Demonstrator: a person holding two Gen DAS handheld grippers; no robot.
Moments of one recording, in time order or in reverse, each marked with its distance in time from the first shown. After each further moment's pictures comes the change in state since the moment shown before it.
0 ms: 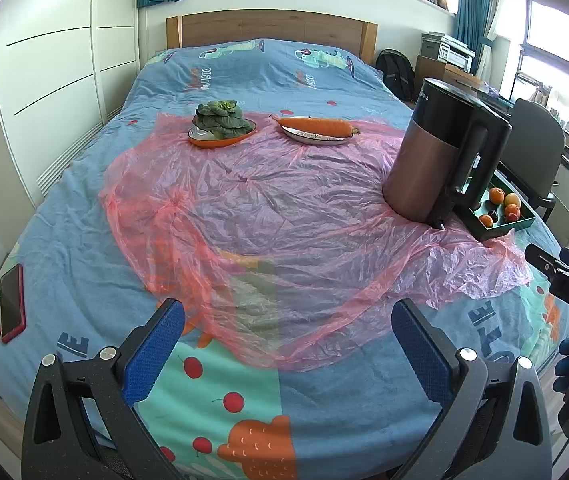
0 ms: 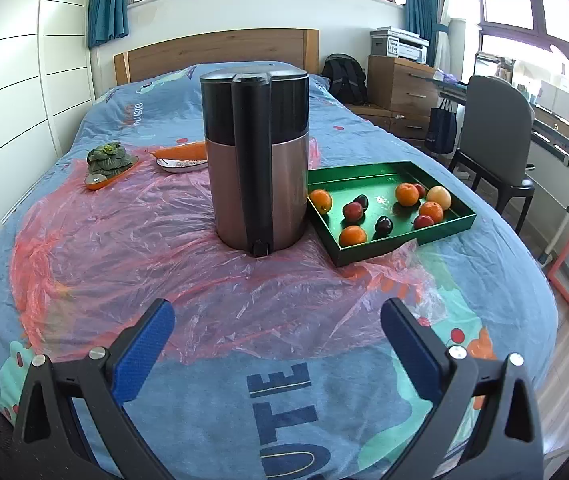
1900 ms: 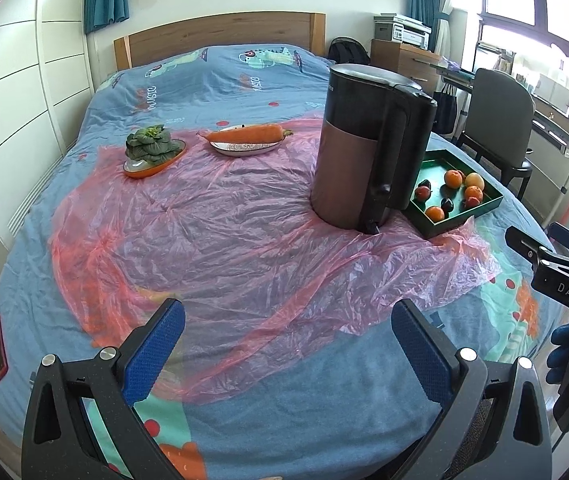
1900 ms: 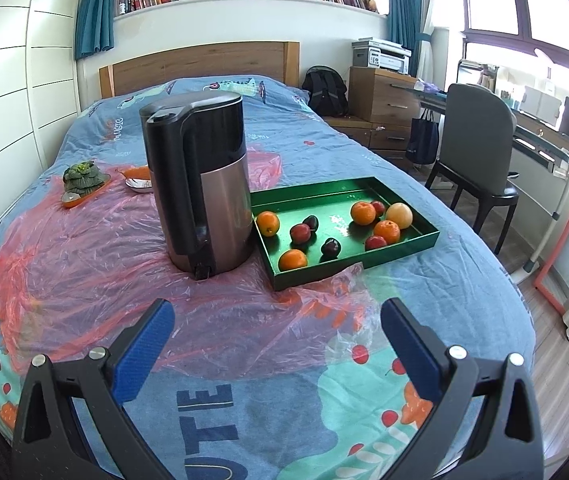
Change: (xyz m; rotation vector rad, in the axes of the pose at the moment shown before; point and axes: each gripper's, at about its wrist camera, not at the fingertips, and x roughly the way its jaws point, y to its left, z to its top) left arm 0.011 -0.116 0.034 0.131 0.014 -0.059; right arm -0.007 -0.072 0.019 0.005 -0.050 -0.045
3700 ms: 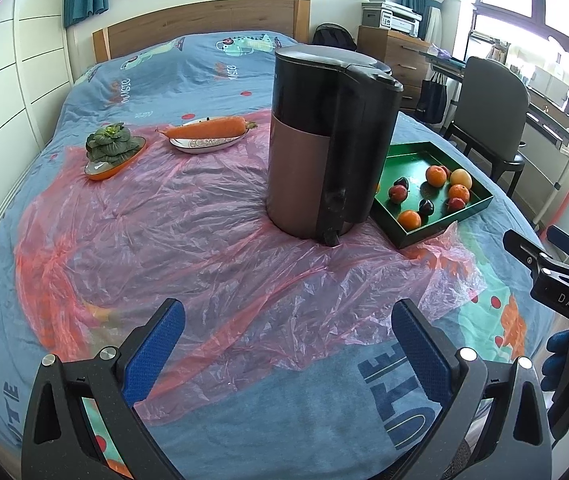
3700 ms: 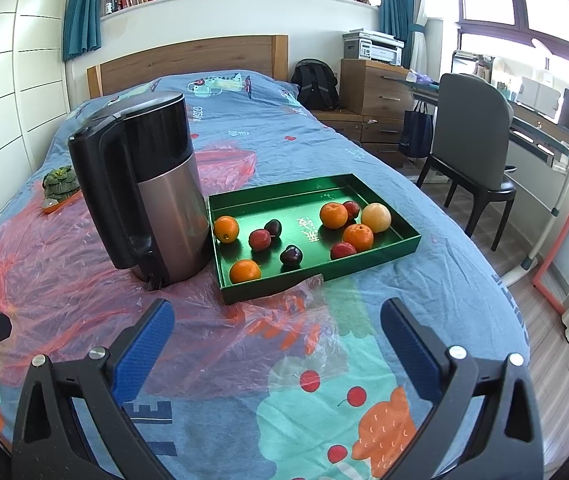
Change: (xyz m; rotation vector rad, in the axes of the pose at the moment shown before) left arm 0.040 -0.057 0.028 0.005 0.048 -0.039; right arm 0.035 -0.062 0.013 0.021 0.025 -0.005
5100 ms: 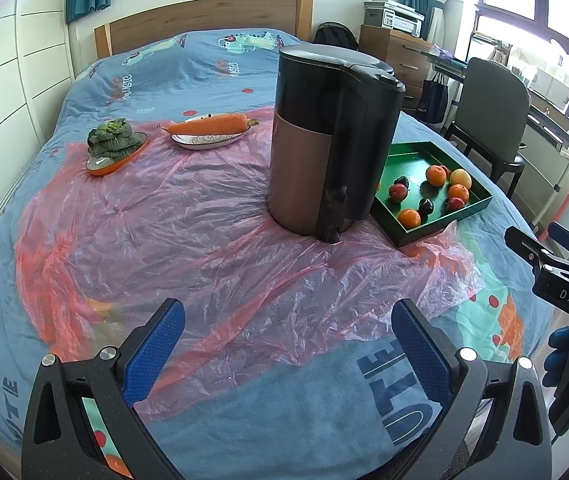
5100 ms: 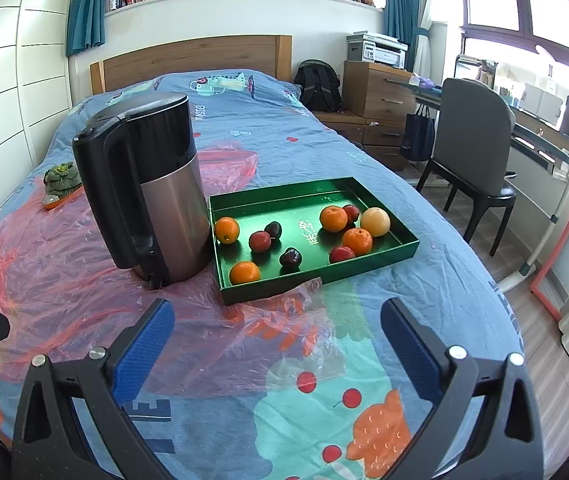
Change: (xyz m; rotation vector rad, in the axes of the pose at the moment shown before) left arm -0.003 0.003 -0.001 -0.012 0.010 -0.004; right arm -0.006 0.003 0.006 -0.025 0.001 0.000
